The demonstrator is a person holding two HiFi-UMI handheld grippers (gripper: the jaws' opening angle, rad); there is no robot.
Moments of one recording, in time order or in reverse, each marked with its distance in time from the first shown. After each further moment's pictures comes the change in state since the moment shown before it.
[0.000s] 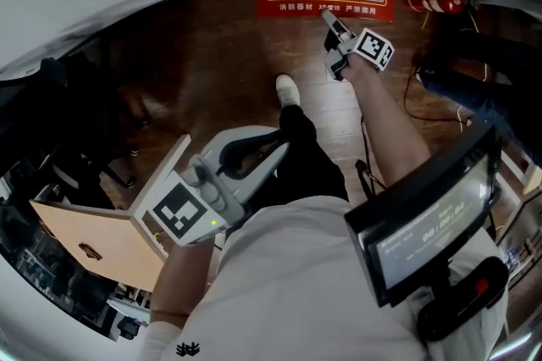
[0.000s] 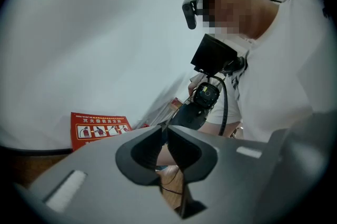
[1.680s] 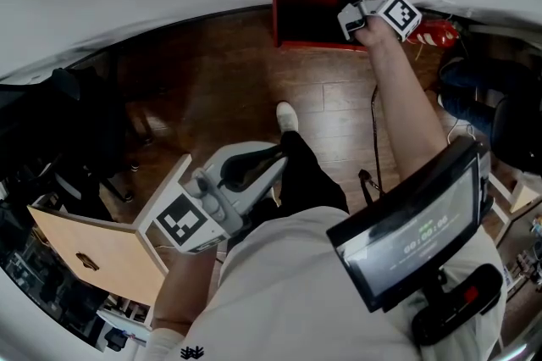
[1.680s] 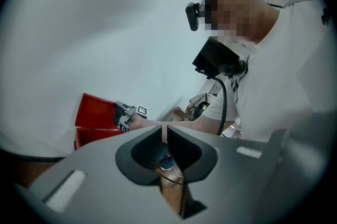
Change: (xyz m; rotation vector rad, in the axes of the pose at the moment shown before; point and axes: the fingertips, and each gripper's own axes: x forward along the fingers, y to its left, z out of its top) left arm -0.007 0.010 0.033 0.015 -0.083 0.007; right arm 0.056 0.190 0.195 -0.123 -0.241 0.321
